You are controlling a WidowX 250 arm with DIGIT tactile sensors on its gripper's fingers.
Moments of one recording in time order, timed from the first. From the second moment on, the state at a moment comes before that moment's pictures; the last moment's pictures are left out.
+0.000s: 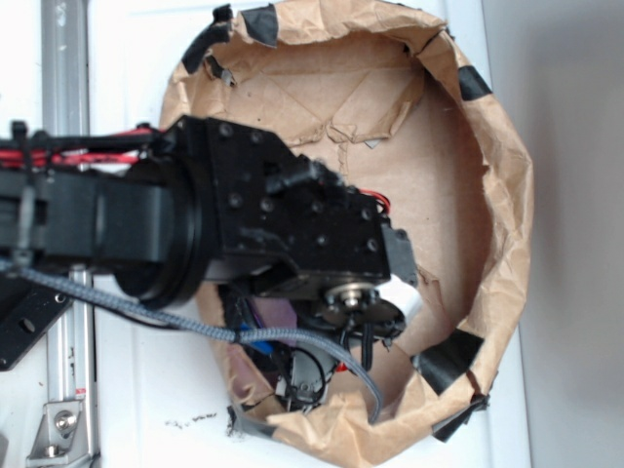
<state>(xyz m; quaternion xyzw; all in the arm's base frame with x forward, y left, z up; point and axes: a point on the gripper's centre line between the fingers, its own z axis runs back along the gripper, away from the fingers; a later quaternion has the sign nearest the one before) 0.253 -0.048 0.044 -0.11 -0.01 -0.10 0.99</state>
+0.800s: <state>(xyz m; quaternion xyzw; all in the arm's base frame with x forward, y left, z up) 0.259 -0.061 0.035 -0.16 -0.06 -0.18 0.97</state>
